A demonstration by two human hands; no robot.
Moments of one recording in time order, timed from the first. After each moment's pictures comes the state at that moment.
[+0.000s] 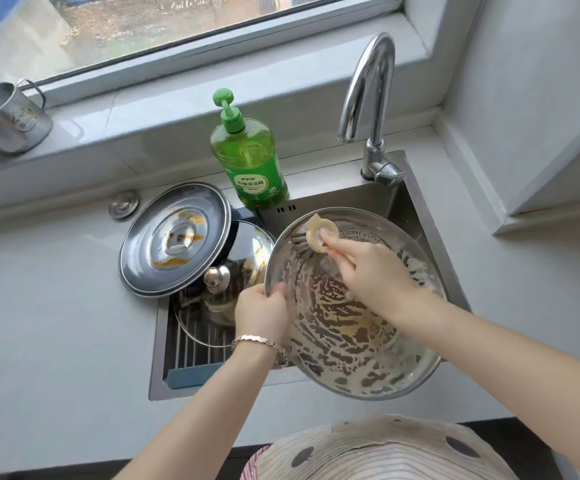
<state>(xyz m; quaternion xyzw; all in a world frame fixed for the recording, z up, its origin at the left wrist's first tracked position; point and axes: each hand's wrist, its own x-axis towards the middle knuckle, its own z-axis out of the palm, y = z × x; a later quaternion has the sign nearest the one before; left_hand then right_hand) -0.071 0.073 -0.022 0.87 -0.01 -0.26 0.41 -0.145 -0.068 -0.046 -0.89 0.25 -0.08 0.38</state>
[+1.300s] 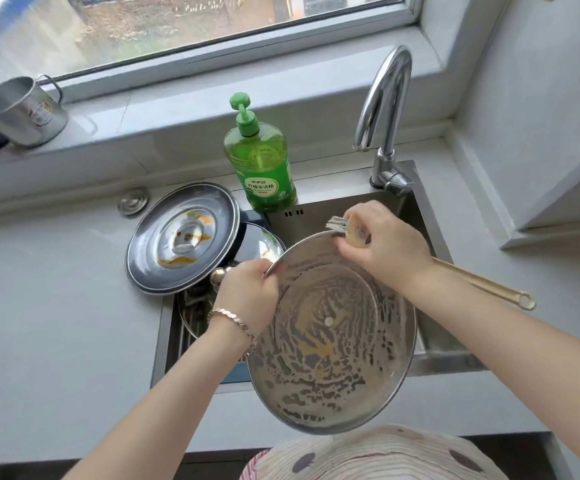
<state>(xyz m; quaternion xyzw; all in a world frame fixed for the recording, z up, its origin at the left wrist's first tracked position) -0.035 0.084 0.002 0.90 -0.27 -0.17 0.30 -0.129 -0.094 -0.027 -0.91 0.24 -0.13 0.30</state>
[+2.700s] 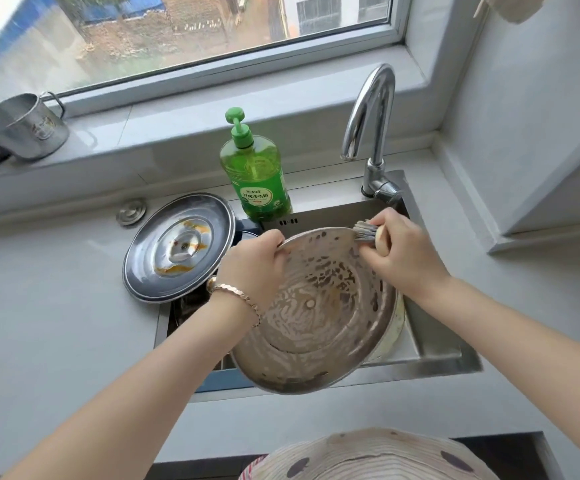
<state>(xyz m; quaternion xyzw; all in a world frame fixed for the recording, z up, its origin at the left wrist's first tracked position) -0.027 0.056 0.016 0.90 -0.40 -0.01 0.18 -0.154 -0.109 -0.033 -0.87 0.24 -0.23 0.35</state>
